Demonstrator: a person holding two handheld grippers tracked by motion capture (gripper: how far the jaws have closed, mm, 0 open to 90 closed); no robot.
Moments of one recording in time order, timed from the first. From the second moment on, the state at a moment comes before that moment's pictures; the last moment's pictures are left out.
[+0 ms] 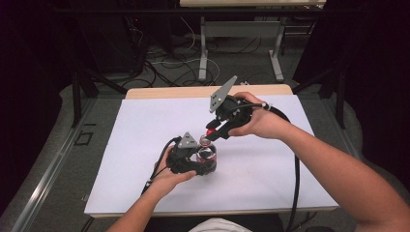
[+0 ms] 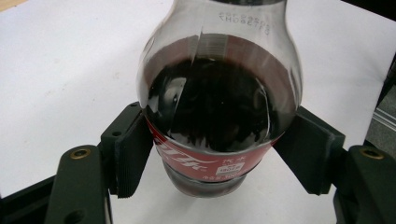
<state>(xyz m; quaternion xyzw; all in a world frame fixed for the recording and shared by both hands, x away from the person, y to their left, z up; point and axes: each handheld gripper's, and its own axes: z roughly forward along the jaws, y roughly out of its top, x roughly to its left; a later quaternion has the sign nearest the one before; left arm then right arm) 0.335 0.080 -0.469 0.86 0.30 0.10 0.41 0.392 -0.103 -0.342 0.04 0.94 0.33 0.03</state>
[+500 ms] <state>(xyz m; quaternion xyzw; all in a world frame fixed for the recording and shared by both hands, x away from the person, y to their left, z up) 0.347 0.091 -0.471 0.85 0.33 0.10 0.40 0.393 -0.124 -0.374 0.12 0.93 0.34 0.06</state>
